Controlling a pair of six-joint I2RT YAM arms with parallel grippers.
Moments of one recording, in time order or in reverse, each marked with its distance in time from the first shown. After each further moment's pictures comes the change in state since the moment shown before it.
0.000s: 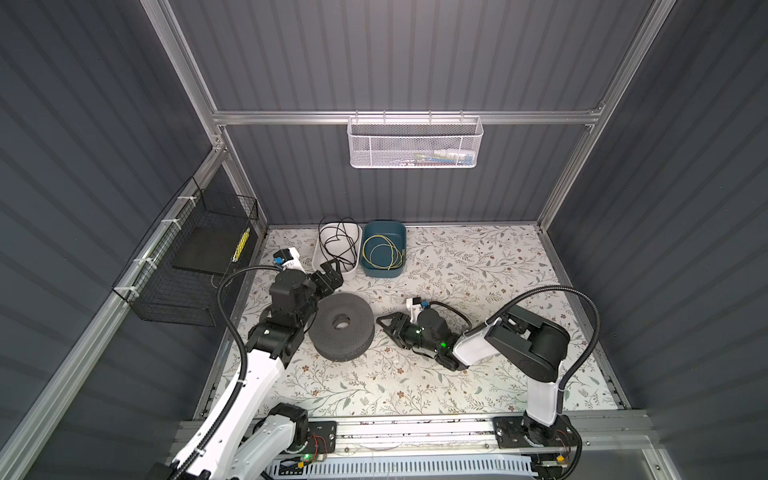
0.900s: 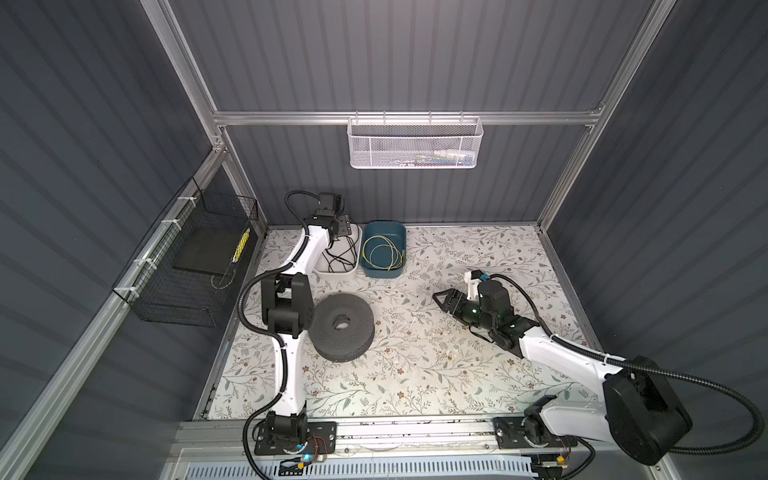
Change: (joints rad) left arm 0.135 1.342 1.283 -0.381 -0.090 0.407; right arm -0.410 -0.644 -0.078 -0.764 -0.082 -0.479
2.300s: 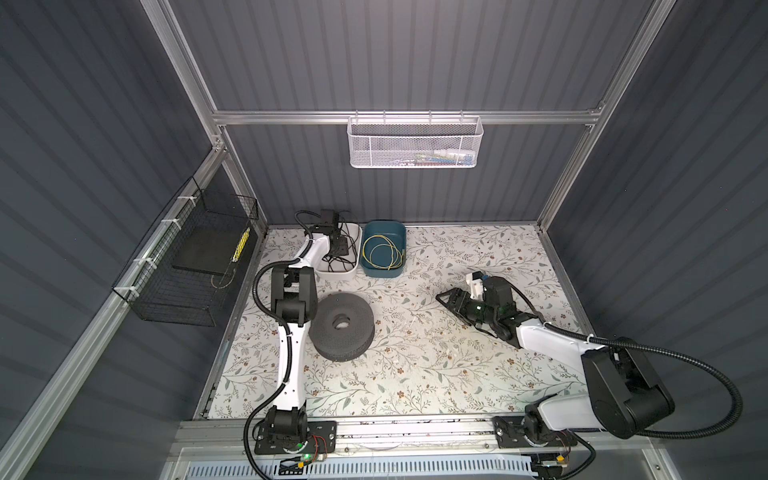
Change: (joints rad) left arm 0.025 0.161 -0.005 -0.068 0.089 0.066; right arm -0.115 0.135 -0.001 0.062 -0.193 -0.013
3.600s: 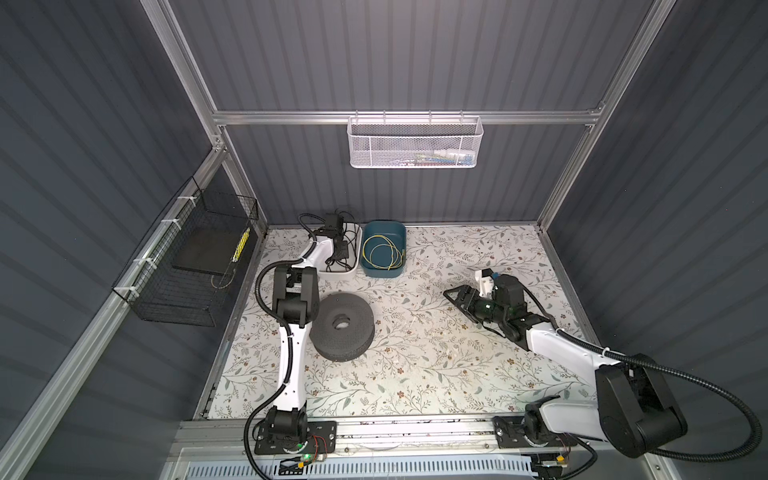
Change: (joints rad) left arm -0.017 -0.021 -0.061 0.026 -0.051 0.000; right arm -0.063 -0.106 -0.013 -0.045 -0.026 -0.013
